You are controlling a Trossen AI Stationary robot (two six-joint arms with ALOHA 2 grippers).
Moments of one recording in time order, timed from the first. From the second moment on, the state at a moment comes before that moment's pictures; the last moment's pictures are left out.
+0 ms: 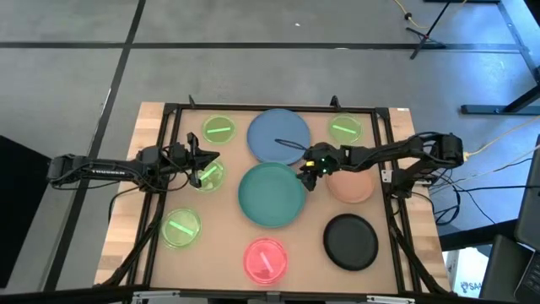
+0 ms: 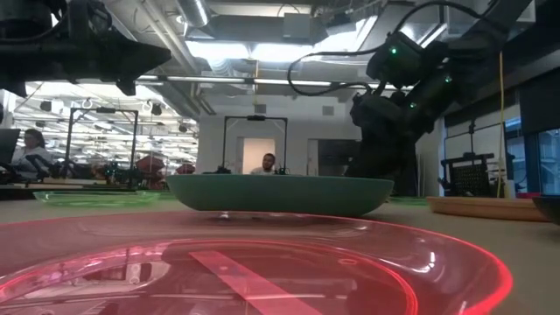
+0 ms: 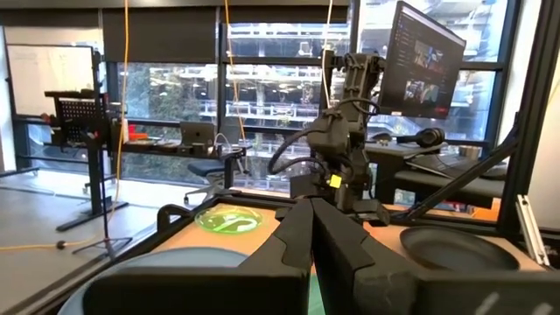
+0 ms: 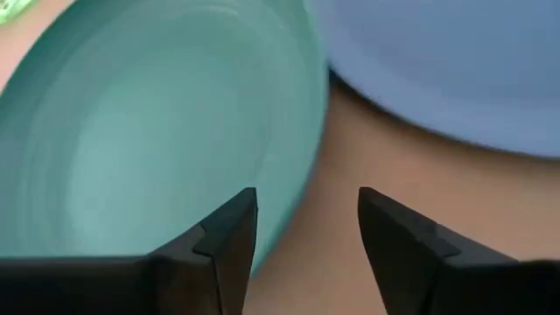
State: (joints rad) left arm 0.14 0.47 0.01 0.67 -0.10 -0.05; right arm -0.17 1.51 0.62 0.11 -0.11 0.42
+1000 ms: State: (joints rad) left arm 0.14 0.47 0.02 0.70 -0.11 0.06; right arm -0.15 1.62 0.62 0.21 -0.02 0.44
